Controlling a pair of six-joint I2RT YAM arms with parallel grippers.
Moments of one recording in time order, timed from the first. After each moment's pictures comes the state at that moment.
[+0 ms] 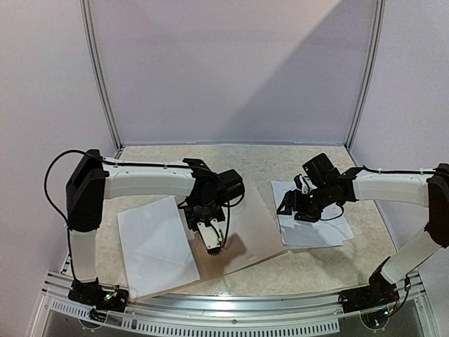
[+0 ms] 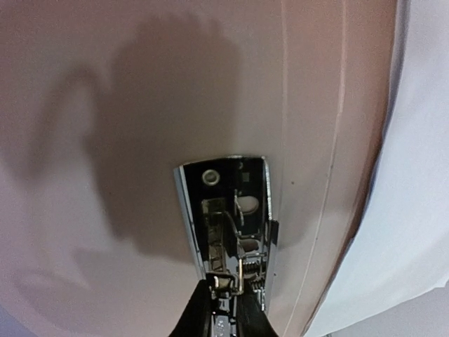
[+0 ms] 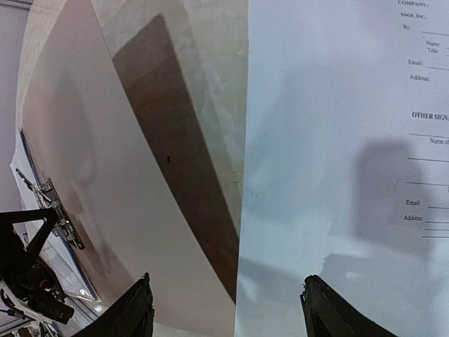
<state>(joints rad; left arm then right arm) -1.02 2.03 1.57 -1.07 -0.29 1.79 0.60 1.50 0.89 -0.40 -0.24 0.73</state>
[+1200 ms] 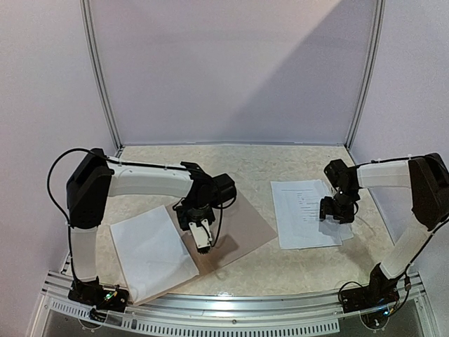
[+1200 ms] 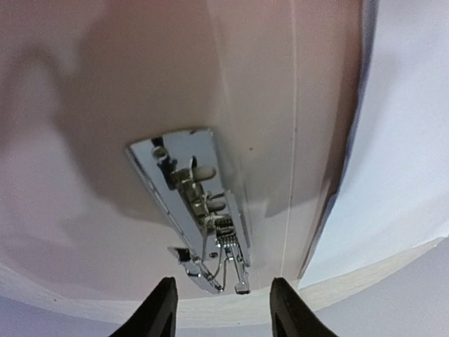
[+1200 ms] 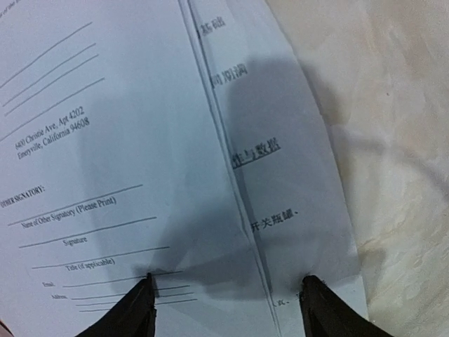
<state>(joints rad) -0.96 2.04 1.49 -1.03 -0.39 1.81 0.28 1.66 0.91 -0.66 0.13 0.55</state>
